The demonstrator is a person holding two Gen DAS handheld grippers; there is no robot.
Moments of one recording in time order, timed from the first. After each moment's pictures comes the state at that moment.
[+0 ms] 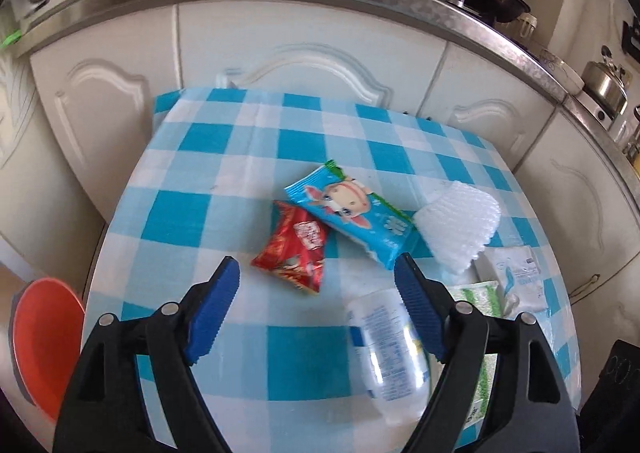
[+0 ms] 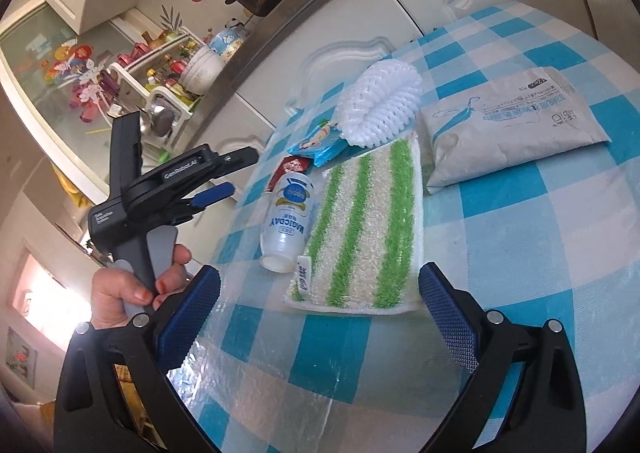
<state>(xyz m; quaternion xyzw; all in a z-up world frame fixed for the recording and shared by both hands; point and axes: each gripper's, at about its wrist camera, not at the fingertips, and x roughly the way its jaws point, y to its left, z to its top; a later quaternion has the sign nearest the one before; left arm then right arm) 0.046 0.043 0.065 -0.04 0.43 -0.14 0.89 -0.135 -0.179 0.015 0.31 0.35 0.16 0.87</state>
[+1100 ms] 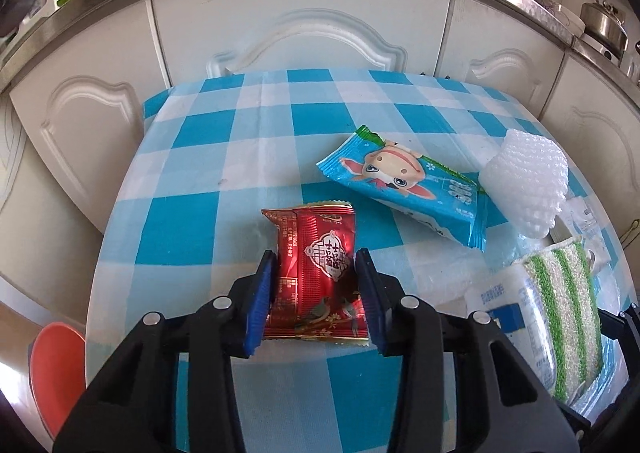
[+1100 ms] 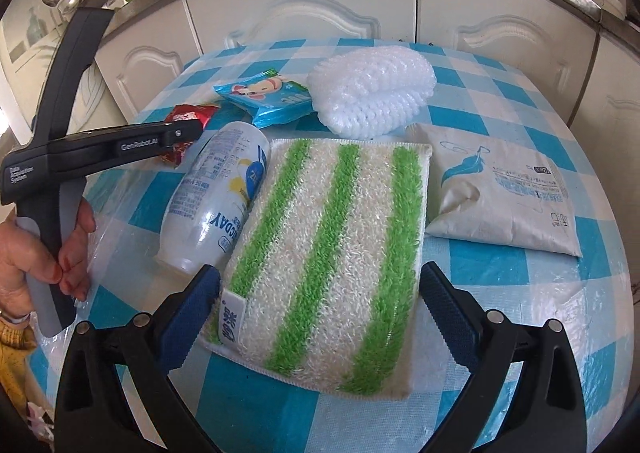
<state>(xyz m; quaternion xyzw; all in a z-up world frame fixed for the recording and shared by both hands) 0.068 0.041 0.018 0.05 0.42 -0.15 0.90 -0.075 -0.117 0.005 0.06 0.44 0.02 0.90</state>
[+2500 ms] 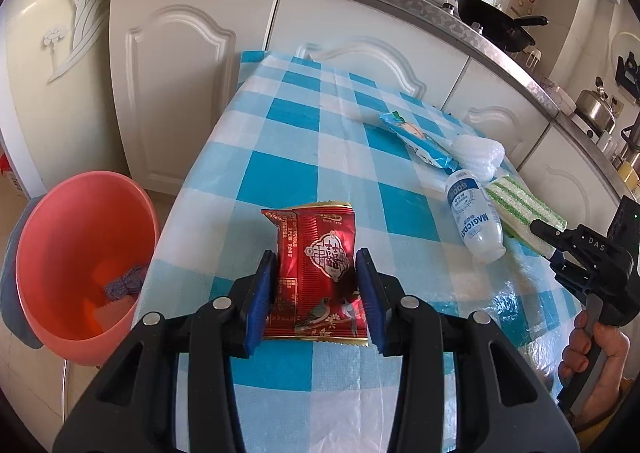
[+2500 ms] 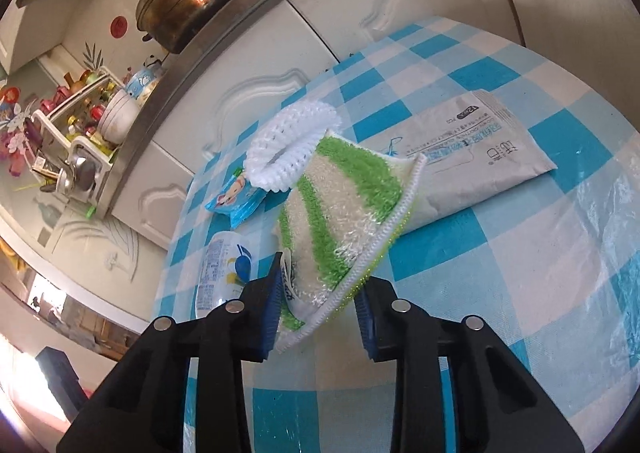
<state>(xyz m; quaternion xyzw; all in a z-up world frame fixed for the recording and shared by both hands) -0.076 0.149 0.016 -0.10 0.39 -0.13 0.91 -0.106 -0.199 0.012 0.35 0.34 0.00 0.87</state>
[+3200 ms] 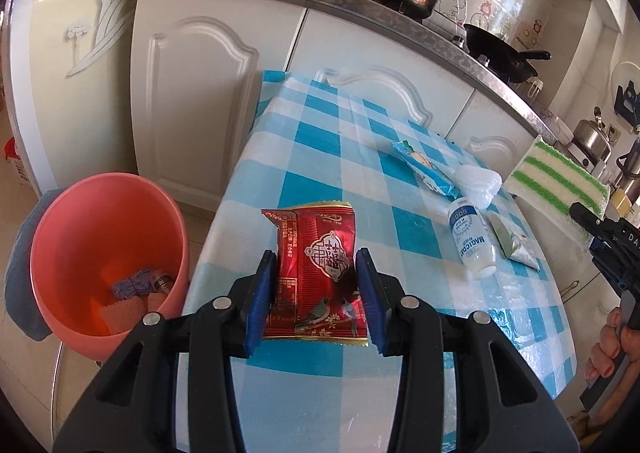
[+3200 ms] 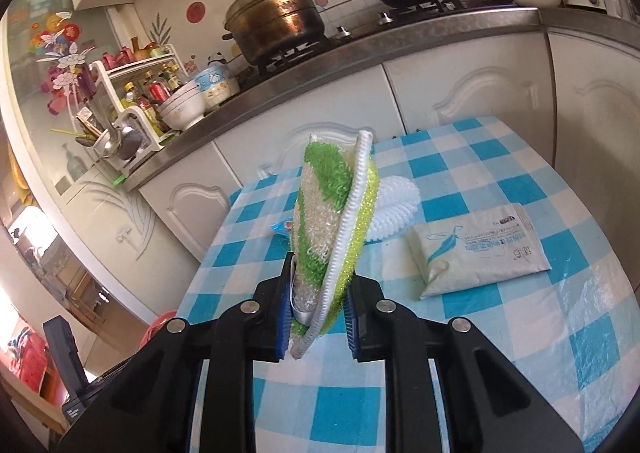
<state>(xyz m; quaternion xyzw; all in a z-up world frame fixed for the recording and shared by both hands) -0.092 0.188 0.030 -0.13 0.36 -0.12 0.91 -0.130 -0.143 0.103 0.22 0.28 0.04 0.93</state>
